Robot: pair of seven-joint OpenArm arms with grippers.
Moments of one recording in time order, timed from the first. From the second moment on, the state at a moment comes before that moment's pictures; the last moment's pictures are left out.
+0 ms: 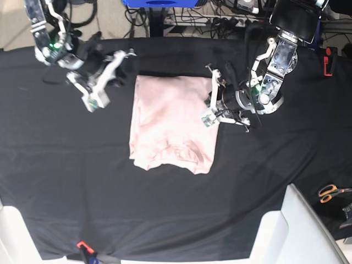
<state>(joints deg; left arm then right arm) 2.0 -21.5 19.3 84.7 -2.7 -36.1 41.0 -20.2 13.7 -12.5 98.9 24.4 12.7 -39.3</state>
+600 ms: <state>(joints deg) 22.3 -29.5 -15.9 86.2 -2.7 -36.1 38.3 -10.3 12.1 -22.8 89.9 24.2 12.8 -38.8</state>
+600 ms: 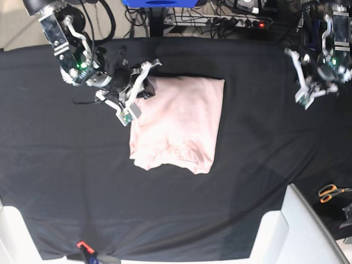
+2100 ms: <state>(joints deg) 24.5 -27.5 -15.6 86.2 -2.5 -36.1 34.1 -5.3 10.7 -21.9 74.5 26.5 14.1 -34.9</state>
